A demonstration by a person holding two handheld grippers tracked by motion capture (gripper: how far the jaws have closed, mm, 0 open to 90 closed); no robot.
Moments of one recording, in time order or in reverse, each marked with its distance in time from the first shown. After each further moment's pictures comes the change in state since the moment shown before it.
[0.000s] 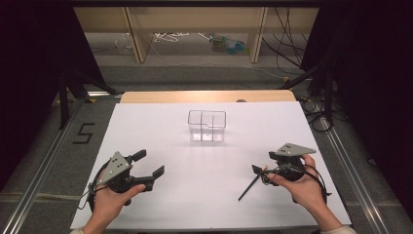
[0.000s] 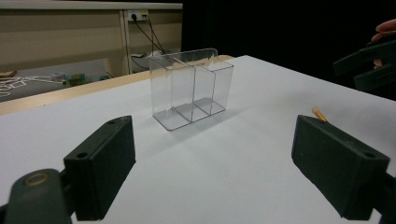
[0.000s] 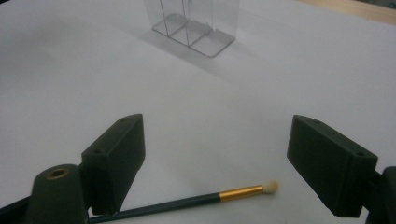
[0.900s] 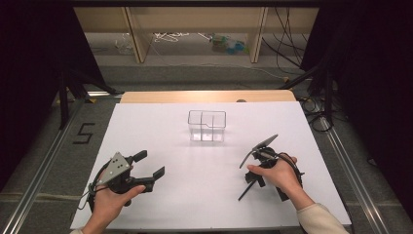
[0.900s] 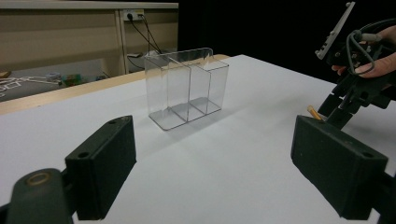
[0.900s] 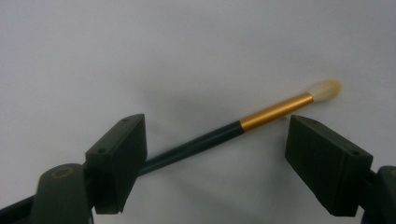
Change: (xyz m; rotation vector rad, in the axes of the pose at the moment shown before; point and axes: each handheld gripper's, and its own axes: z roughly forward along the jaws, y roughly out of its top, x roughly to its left) left arm -0.002 0.001 0.000 -0.005 -0.012 -0.002; right arm 0.006 0.015 0.071 0.682 -0.091 0.306
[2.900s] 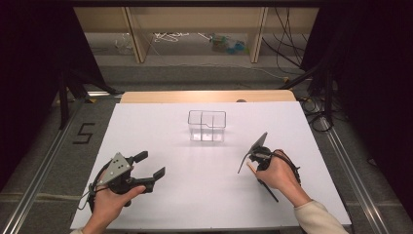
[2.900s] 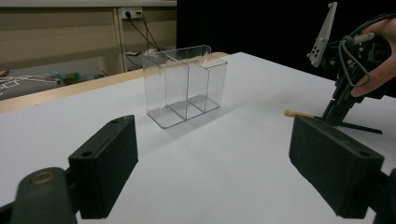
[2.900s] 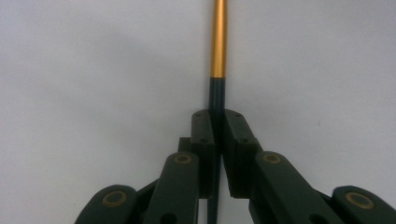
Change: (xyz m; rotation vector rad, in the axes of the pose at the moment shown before) left arm -0.001 0.000 0.000 0.013 -0.004 0.006; right arm 0.004 0.009 0.000 0.171 -0.125 -0.171
